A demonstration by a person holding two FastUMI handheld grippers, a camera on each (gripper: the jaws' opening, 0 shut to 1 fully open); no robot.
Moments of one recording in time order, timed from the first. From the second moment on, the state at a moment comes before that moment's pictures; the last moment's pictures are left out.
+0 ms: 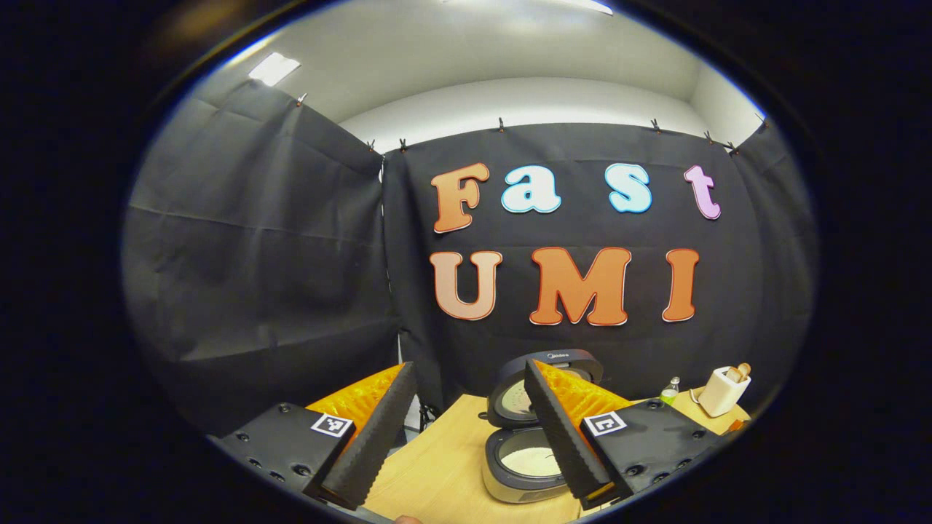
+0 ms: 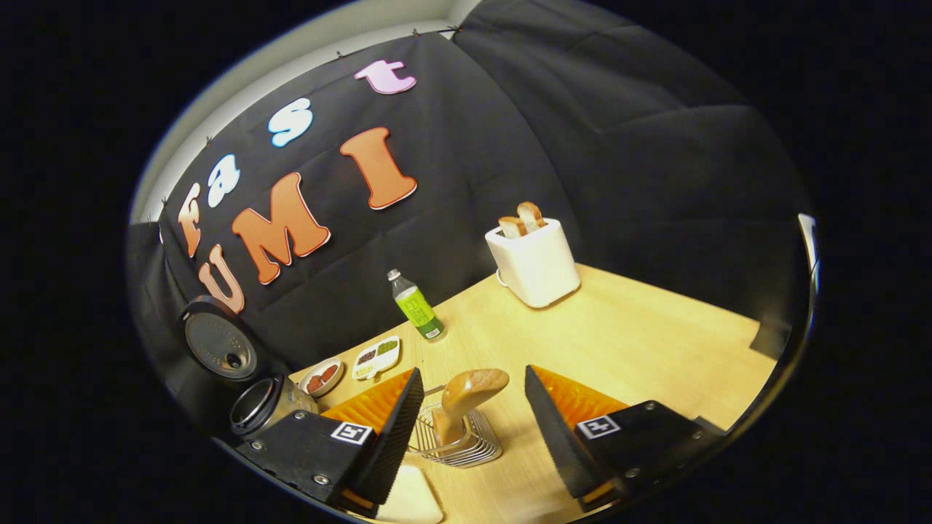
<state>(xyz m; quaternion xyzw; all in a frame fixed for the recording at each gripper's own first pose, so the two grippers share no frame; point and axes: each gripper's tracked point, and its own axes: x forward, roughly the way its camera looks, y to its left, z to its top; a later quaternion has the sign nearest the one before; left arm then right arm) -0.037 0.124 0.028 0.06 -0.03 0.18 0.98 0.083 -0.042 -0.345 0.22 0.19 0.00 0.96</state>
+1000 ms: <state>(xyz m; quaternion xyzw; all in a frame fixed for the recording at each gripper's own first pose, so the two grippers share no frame) -0.020 0.143 0.028 0.05 -0.04 0.14 0.99 0.087 -0.001 -0.287 0.20 0.21 0.01 0.96</state>
